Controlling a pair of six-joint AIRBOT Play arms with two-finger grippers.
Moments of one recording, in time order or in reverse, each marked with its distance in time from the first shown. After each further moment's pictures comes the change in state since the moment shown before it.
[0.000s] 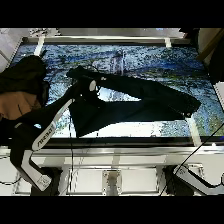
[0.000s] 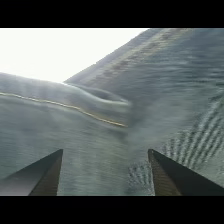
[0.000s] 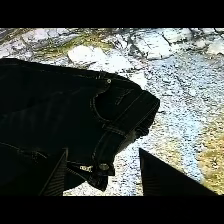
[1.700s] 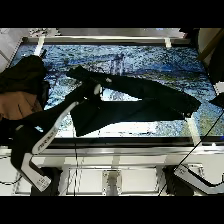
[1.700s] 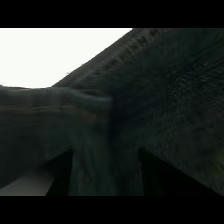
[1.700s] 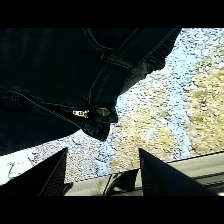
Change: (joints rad) left arm -0.079 0.001 -0.023 0.112 0.031 0.003; right arm 0.000 -0.017 -0.234 -0.053 0.035 -0.050
